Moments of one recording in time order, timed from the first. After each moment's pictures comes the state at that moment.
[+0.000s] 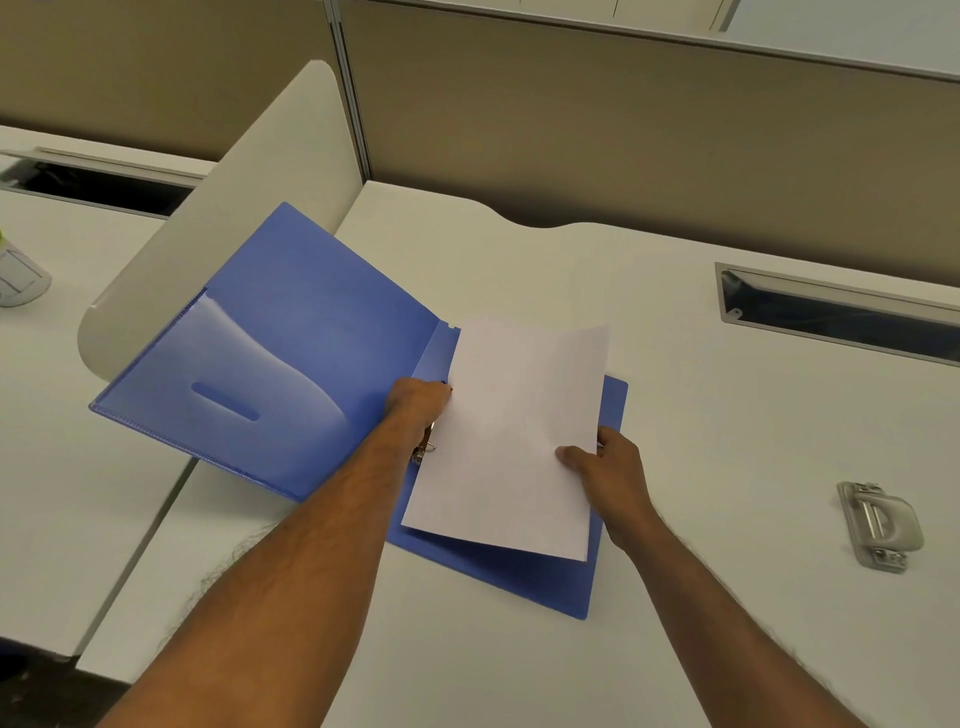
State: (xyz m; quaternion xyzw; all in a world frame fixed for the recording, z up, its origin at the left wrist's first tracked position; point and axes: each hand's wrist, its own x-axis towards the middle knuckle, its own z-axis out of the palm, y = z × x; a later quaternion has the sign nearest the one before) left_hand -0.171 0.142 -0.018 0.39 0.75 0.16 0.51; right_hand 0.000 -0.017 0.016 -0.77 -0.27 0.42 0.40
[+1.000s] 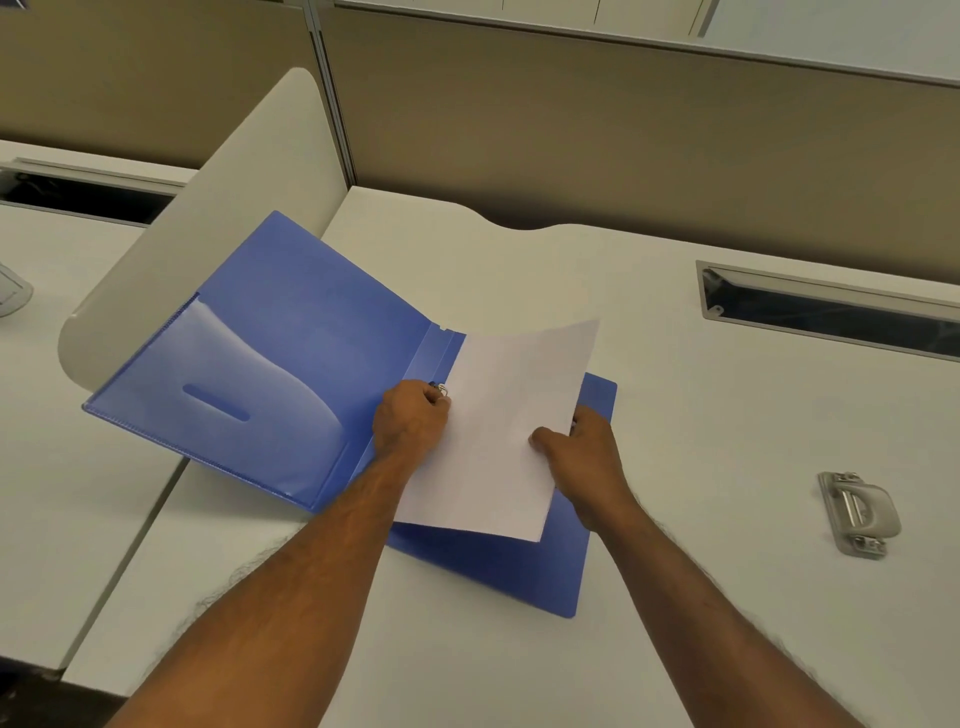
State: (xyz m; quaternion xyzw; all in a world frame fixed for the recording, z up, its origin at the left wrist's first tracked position) left_hand -0.172 0.113 -0.022 0.63 0.69 0.17 0.31; right_hand -0.019 -0.011 0.053 -0.73 -0.31 0.43 0.44
